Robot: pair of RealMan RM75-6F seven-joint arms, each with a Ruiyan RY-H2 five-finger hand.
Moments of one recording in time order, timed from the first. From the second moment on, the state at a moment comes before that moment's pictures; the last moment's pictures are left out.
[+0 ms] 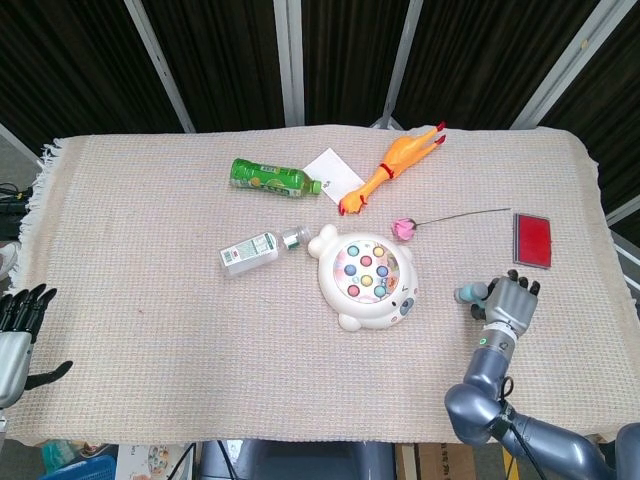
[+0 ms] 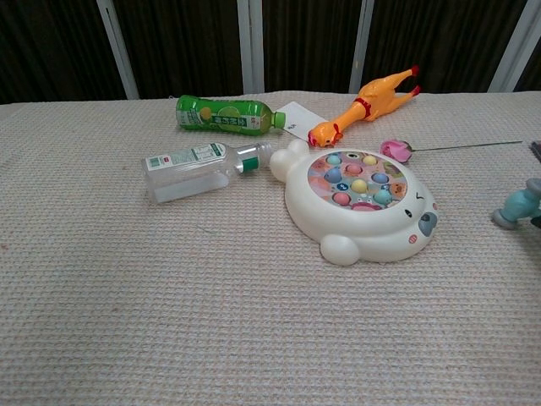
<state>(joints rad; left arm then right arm) -0.05 -1.09 -0.01 -1.74 1.47 1.49 0.18 0.58 -1.65 0.44 -1.55 -0.29 1.49 -0.82</state>
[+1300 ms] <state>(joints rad) -0.05 -1.08 -0.01 -1.74 1.47 1.48 0.19 0.58 -1.65 0.44 -1.55 -0.29 1.48 -0.84</state>
